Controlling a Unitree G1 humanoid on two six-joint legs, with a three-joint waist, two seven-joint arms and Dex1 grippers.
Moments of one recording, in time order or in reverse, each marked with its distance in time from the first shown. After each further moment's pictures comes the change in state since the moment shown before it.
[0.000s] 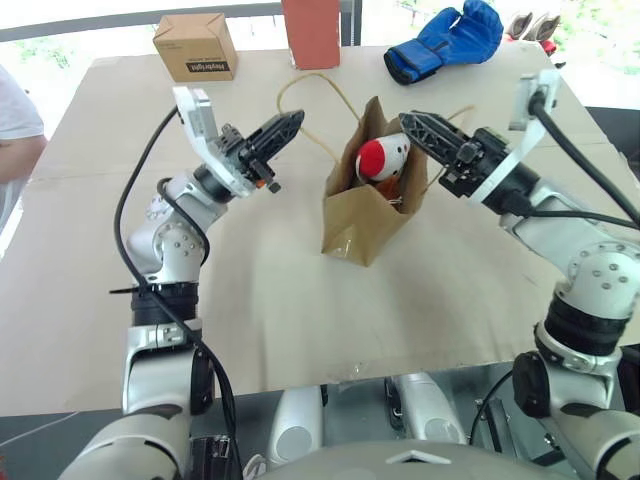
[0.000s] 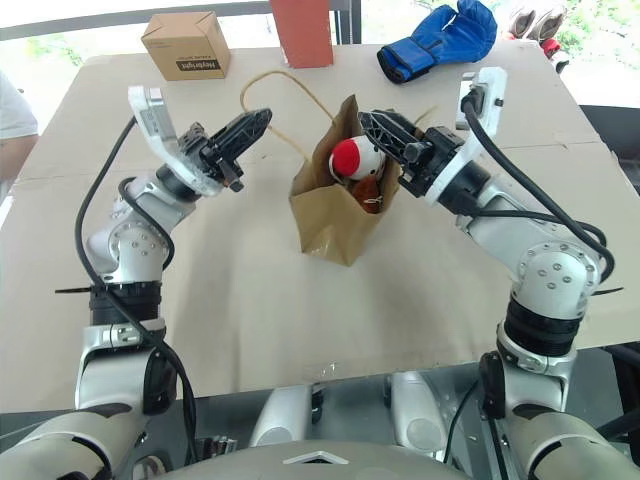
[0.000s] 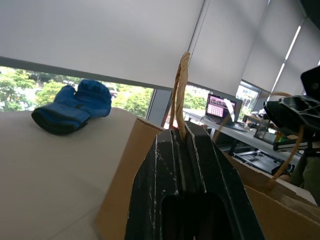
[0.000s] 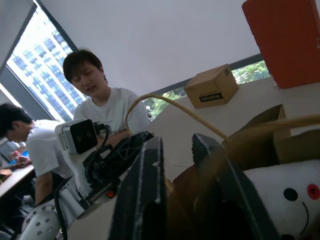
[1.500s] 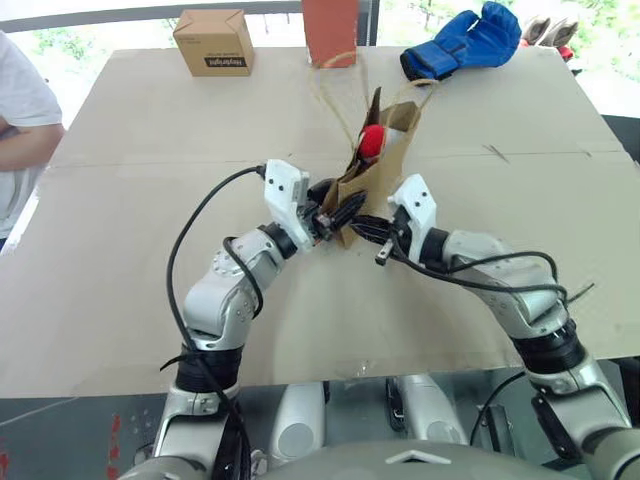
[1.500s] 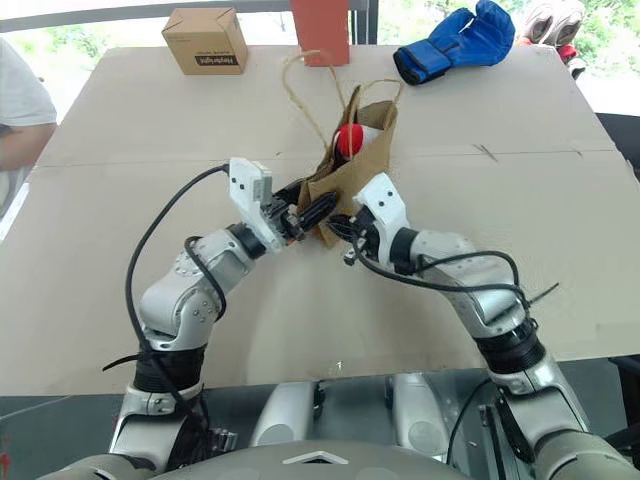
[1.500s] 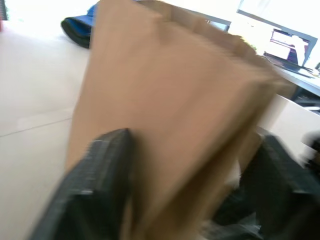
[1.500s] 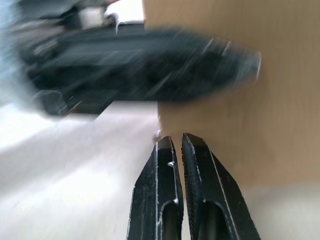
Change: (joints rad) left arm 0.314 -0.199 -0.197 -0.442 0.260 0.169 0.432; right arm 0.174 -0.102 0.534 0.146 -0.672 -0.302 0.413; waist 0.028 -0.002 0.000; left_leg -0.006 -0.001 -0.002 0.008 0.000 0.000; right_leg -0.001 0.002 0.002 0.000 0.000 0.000
